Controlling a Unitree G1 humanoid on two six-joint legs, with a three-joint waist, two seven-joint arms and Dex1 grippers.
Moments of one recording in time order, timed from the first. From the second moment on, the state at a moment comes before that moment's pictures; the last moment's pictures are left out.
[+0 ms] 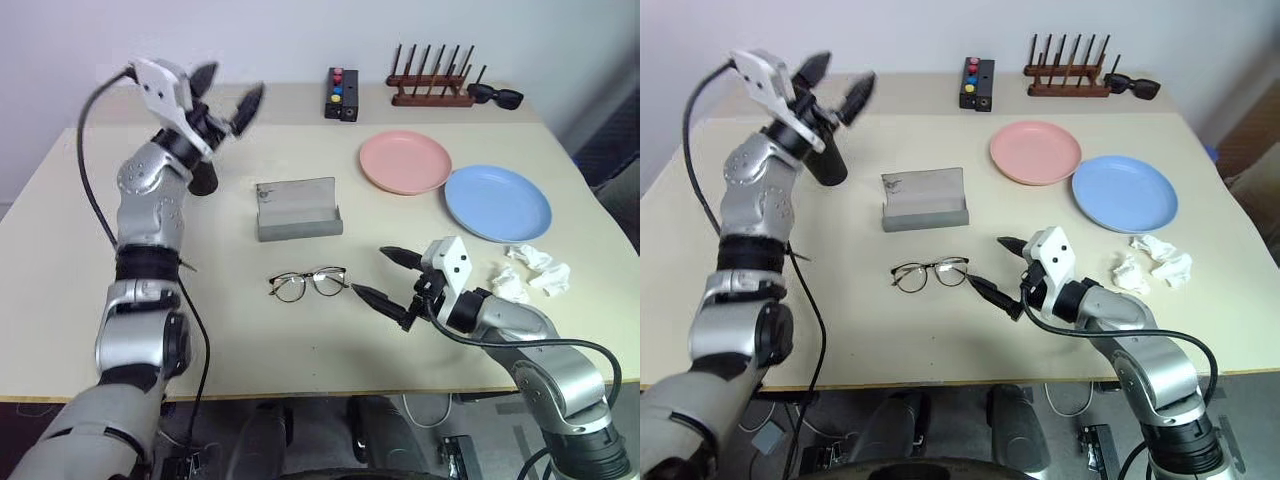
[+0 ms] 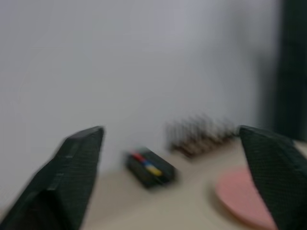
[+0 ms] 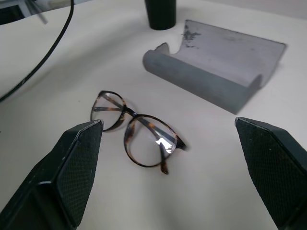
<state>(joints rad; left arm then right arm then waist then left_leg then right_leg) -0.84 0.44 0.14 0.45 -0.38 0.06 -0.78 -0.06 -0.54 0.02 -0.54 0.49 0.55 0.62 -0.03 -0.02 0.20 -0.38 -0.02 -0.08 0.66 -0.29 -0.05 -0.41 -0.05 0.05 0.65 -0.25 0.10</state>
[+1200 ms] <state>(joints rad) -0.73 0.63 -0.19 0.31 -0.10 0.25 -0.97 0.00 -0.51 0.09 -0.58 0.44 0.52 0.59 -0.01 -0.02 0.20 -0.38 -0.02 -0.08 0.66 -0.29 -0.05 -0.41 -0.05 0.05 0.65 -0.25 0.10</state>
